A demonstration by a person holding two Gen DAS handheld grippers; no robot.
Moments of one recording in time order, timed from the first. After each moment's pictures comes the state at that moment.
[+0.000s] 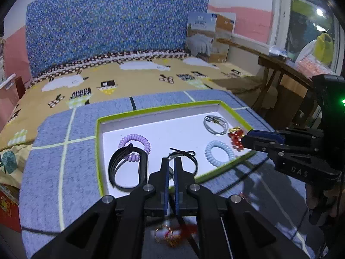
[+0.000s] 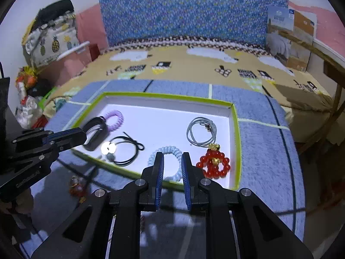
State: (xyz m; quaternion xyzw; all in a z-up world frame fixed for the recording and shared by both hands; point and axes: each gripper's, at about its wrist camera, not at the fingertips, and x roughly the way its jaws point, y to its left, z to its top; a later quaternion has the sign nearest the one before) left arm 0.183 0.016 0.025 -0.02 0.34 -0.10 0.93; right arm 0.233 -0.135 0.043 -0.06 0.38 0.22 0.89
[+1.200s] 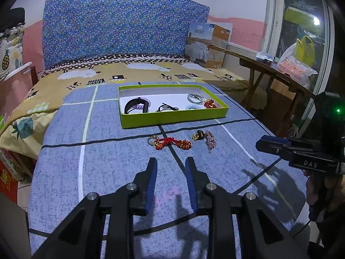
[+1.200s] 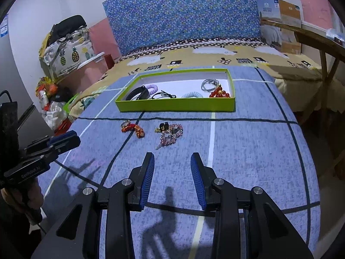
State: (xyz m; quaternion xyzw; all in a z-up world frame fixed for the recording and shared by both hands) left arm 0.034 0.026 0.021 -0.05 0.33 -0.10 0.94; right arm 0.086 -0.178 0.039 0.01 0.38 0.25 0.89
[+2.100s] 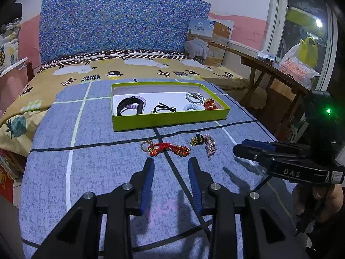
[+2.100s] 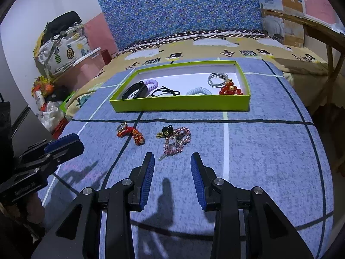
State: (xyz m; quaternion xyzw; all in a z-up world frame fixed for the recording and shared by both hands) left arm 0.060 0.019 0.017 -0.06 0.34 -0.10 0.93; right arm 0.118 -0.151 0.024 0.01 0.40 0.24 0.88
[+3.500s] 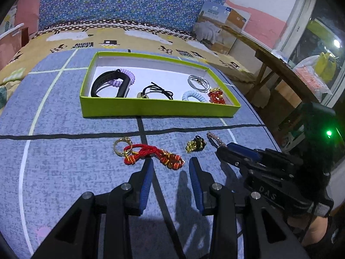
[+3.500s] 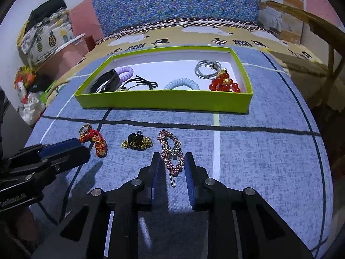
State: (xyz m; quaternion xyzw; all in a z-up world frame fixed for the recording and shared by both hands) left arm 0.128 0.001 -0.016 -0.13 0.42 -0.10 0.89; right arm 0.169 -0.140 -0.003 -0.03 0.44 0.20 0.87
